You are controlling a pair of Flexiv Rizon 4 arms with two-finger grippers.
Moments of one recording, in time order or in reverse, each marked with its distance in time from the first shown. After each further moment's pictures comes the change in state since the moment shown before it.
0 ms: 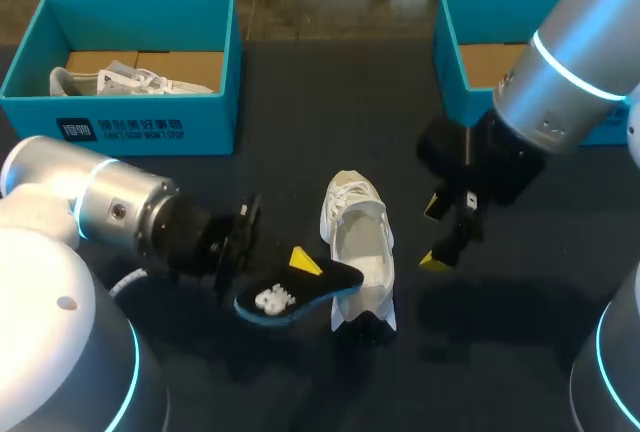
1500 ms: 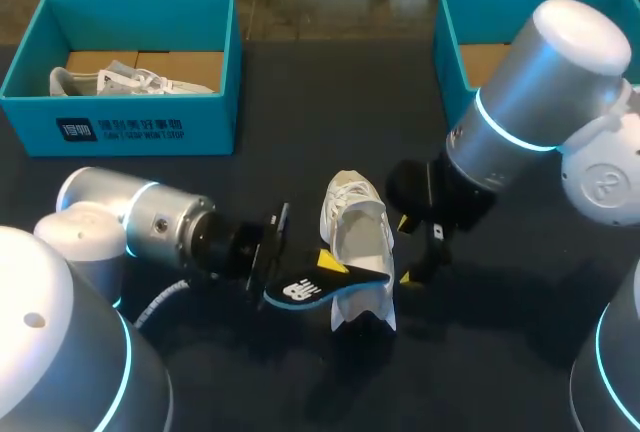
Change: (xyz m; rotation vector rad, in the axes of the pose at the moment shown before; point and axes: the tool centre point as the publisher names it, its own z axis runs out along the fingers) left arm -0.005 0.051 0.020 0.093 -0.092 -0.100; right arm -0.047 -0.013 0.087 0.055 -0.063 -0.148
